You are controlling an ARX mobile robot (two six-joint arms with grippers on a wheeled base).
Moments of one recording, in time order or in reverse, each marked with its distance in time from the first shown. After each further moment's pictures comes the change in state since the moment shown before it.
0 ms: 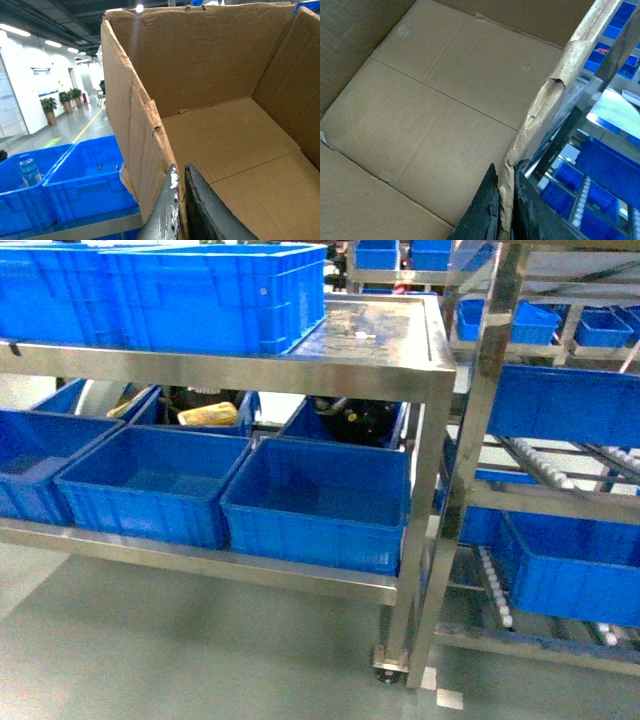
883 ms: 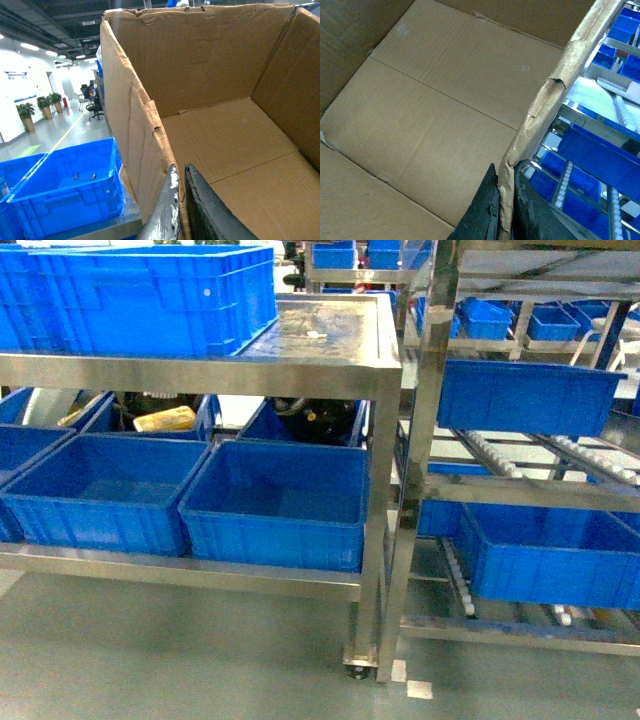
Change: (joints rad) left arm -0.001 -0.001 0.000 0.000 0.001 0.000; right arm 0.000 0.000 0.000 -0.001 0.000 0.000
